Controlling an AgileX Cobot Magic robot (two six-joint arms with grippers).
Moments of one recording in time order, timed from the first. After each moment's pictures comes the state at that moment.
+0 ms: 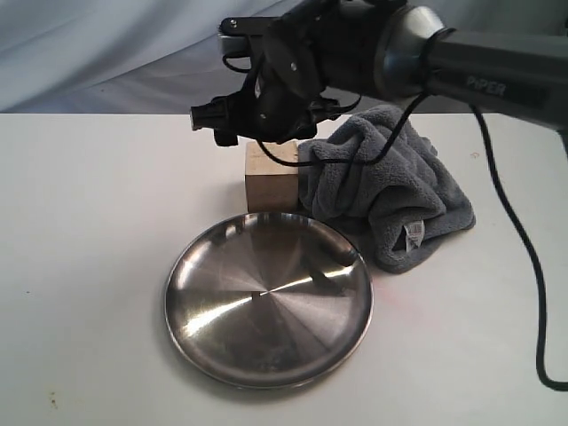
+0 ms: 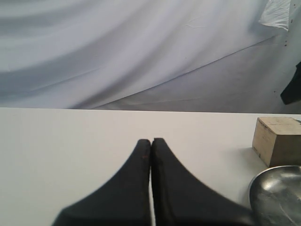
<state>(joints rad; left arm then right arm) -0.03 0.00 0.00 -0.04 0.15 0.01 0.67 2.13 -1.82 -0.24 0.70 0.56</state>
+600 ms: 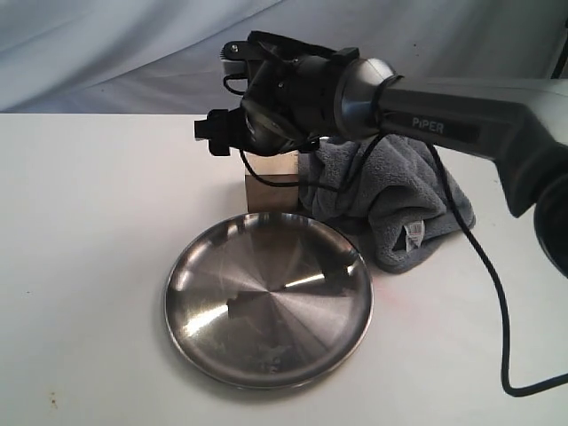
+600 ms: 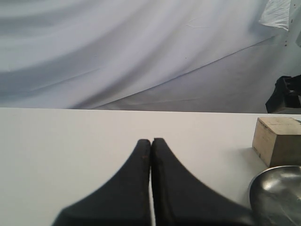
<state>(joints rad) -0.03 0.00 0.00 -0.04 0.15 0.01 0.70 2.23 -1.82 -0.60 0.62 0.97</state>
